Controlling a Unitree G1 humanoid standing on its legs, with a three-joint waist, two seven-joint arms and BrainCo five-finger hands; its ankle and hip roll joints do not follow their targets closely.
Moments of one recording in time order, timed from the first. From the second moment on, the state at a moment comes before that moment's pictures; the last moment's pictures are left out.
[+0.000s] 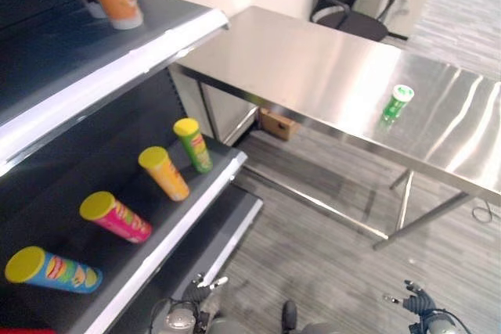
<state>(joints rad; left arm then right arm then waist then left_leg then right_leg) -0.05 0.28 -0.15 1.14 -0.11 -0.16 0.09 0.08 -0.42 0.12 0.92 0.09 -0.10 -0.10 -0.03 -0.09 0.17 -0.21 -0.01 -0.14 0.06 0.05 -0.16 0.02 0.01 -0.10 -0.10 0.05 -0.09</state>
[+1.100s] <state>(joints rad) -0.07 0.31 -0.17 1.22 -0.10 -0.16 0.07 0.05 -0.29 0.08 1.18 0.08 -0.07 -0.08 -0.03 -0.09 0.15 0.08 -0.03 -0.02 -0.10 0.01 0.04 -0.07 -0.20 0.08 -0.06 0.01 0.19</state>
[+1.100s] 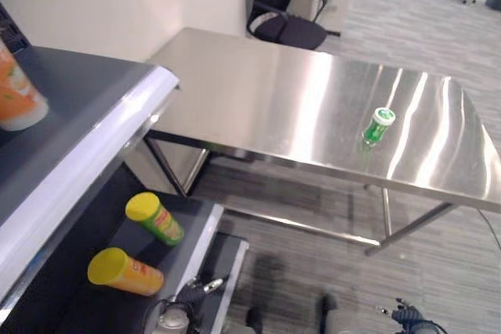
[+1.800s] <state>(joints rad) 0.01 0.29 -0.17 1.19 -0.10 -0.16 0.03 0.22 -0.53 -0.32 1.04 0.36 -0.10 -0.08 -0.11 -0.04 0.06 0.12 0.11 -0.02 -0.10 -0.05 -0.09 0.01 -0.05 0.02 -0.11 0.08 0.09</state>
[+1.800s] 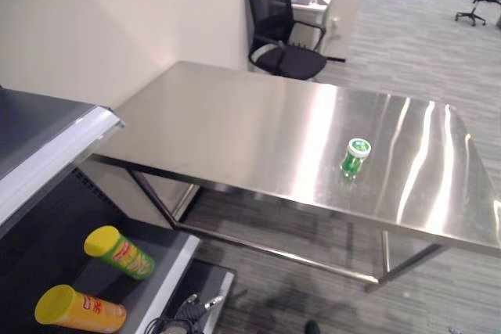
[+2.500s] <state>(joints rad) 0.04 0.27 -0.23 1.14 -0.06 -0.18 -0.01 -0.18 -0.96 0.00 0.25 0.15 -0.19 -0.02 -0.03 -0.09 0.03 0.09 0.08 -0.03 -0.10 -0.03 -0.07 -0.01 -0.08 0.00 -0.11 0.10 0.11</state>
